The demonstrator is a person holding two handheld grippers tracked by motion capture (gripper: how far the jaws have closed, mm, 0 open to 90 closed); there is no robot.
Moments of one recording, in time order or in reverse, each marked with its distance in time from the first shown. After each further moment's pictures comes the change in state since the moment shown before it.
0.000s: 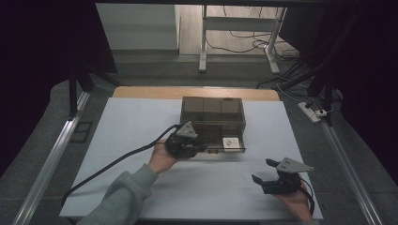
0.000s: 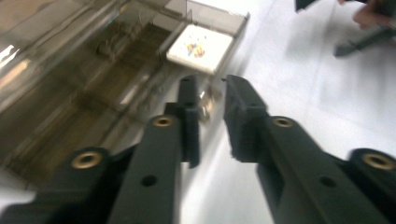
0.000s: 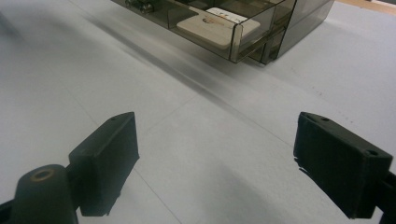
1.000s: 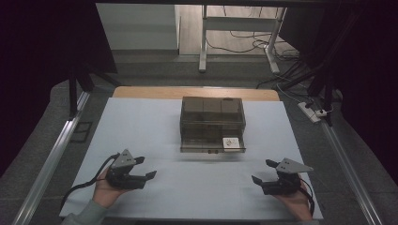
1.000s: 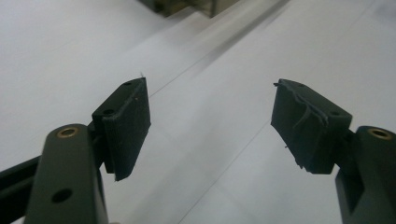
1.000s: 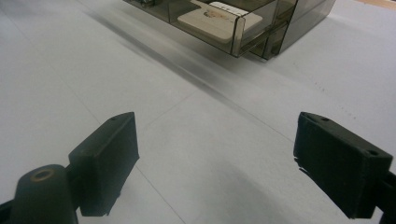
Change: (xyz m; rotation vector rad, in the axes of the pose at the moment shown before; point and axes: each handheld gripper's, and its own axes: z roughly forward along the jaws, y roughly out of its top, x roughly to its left) left arm -0.003 -0.136 -0.095 -0.015 0.234 -0.219; right arm 0.000 -0.003 0.000 0.008 0.004 -0.005
